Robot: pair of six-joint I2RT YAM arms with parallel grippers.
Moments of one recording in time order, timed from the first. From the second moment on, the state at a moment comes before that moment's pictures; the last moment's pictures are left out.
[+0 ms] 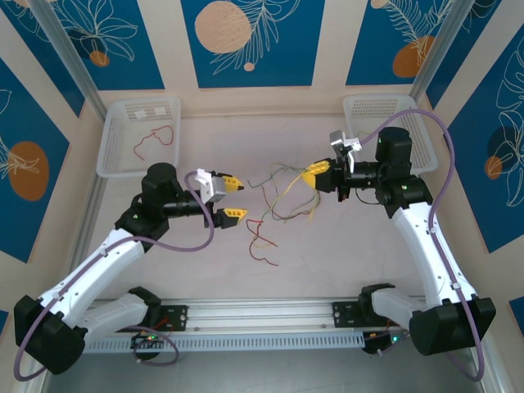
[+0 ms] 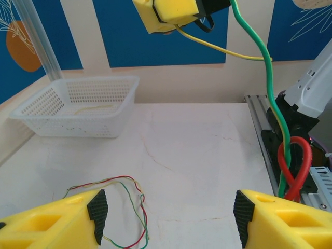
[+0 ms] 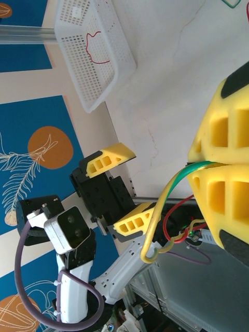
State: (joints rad) left arm -0.52 1.00 0.84 -0.06 0.86 0.29; right arm 0.14 1.10 1.13 -0.45 -1.31 -0.12
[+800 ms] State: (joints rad) left arm -0.53 1.10 0.89 -0.11 1.01 0.29; right arm 0.16 1.12 1.16 -0.50 -1.30 -0.15
